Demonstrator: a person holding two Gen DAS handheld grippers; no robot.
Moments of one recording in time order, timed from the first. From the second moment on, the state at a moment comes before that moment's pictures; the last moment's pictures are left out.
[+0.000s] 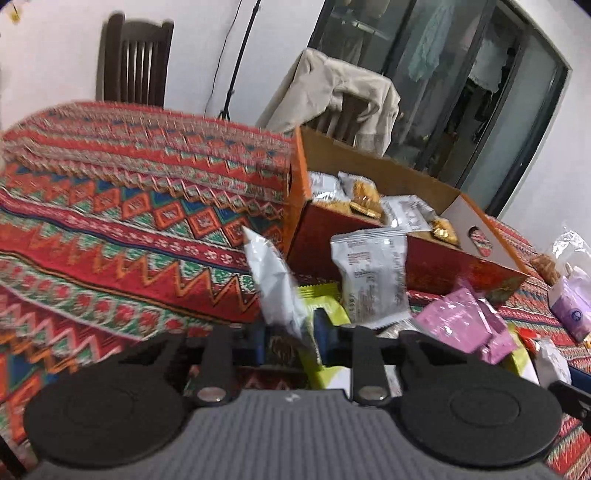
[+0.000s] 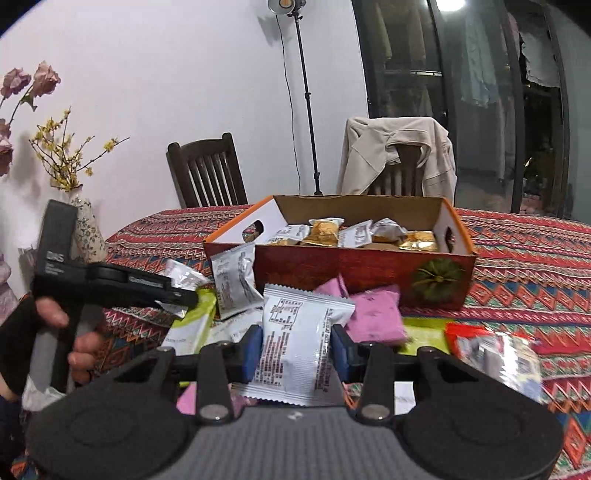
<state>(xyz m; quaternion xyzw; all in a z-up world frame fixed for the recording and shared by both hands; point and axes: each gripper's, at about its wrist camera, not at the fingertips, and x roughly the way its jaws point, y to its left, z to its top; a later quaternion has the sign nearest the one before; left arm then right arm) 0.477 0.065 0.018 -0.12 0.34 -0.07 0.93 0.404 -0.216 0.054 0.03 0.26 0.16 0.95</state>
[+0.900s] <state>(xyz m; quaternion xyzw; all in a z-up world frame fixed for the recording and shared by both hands) 0.312 0.008 0.069 -0.12 0.25 -0.11 0.95 0.297 -0.272 0.044 0.05 0.25 0.16 0.95</state>
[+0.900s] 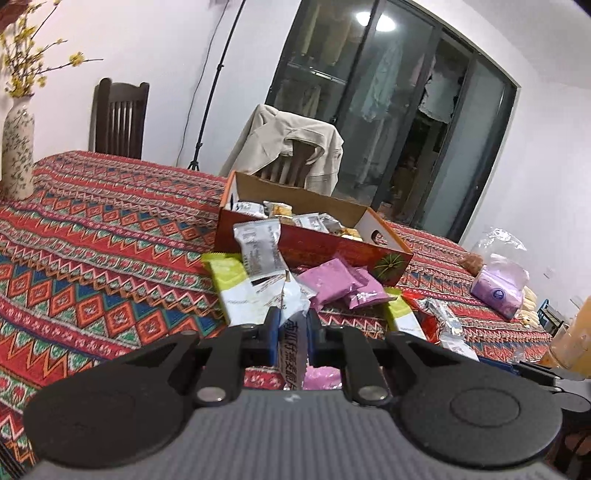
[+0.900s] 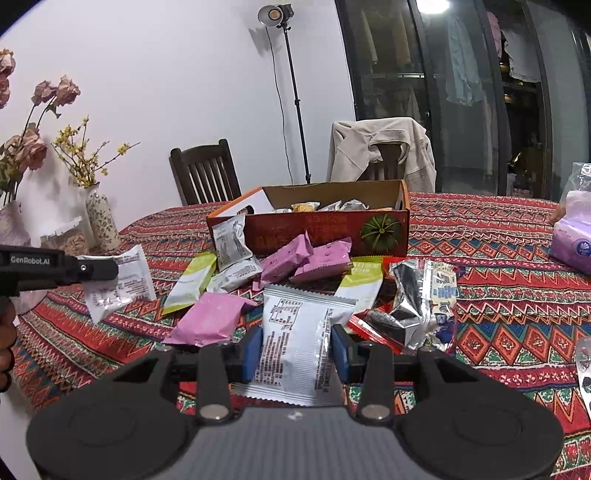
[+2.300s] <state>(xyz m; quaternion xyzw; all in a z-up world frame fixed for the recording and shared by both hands) 0.662 -0.025 0.050 -0.09 0.37 -0.13 0.91 0.716 -0.222 0.048 -0.03 0.41 0.10 0.91</state>
